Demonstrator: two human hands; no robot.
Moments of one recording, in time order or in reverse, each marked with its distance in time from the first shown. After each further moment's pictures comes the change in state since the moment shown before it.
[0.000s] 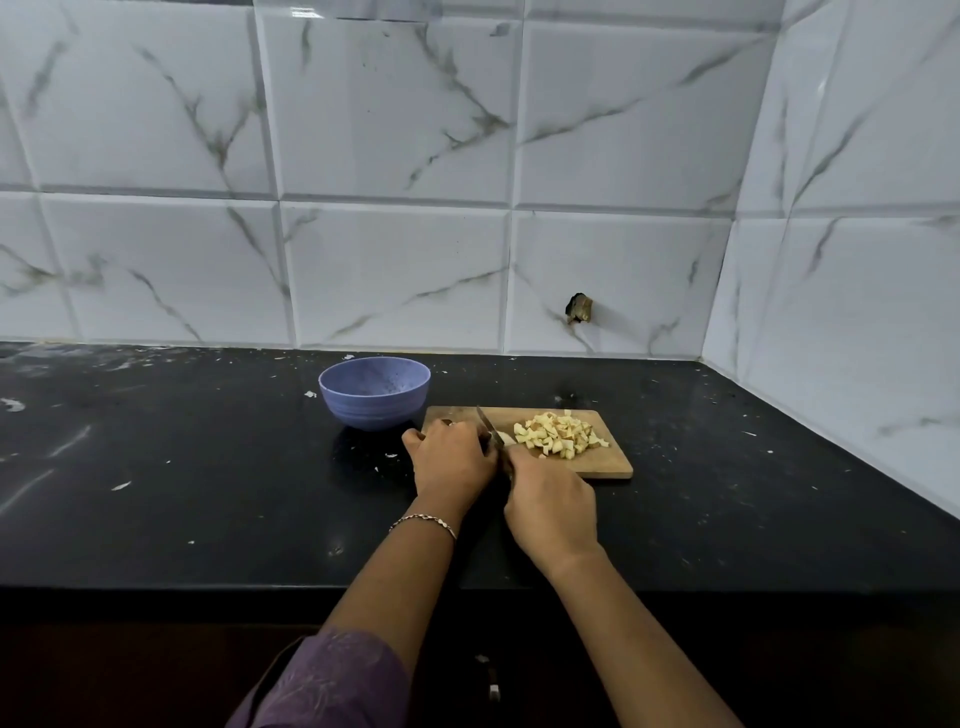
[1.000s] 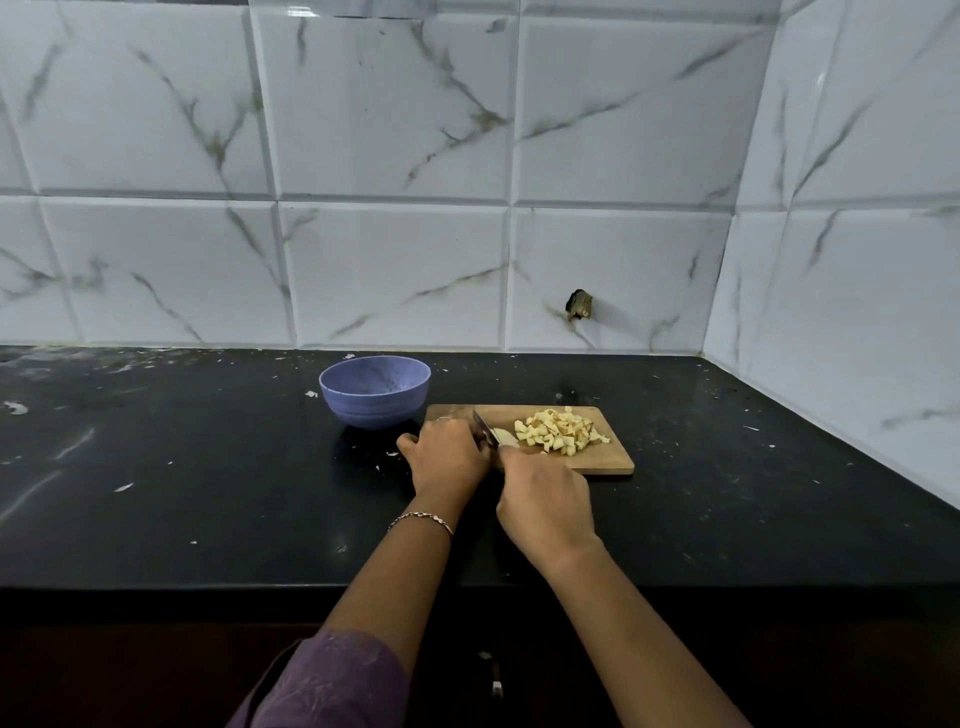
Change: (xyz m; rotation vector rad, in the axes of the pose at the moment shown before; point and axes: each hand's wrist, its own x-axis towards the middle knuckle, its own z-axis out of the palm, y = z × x) left_hand 0.000 0.000 -0.006 -0.040 -0.027 -0.094; right_hand -0.001 -0.006 -0.005 -0.040 -0.052 -0.070
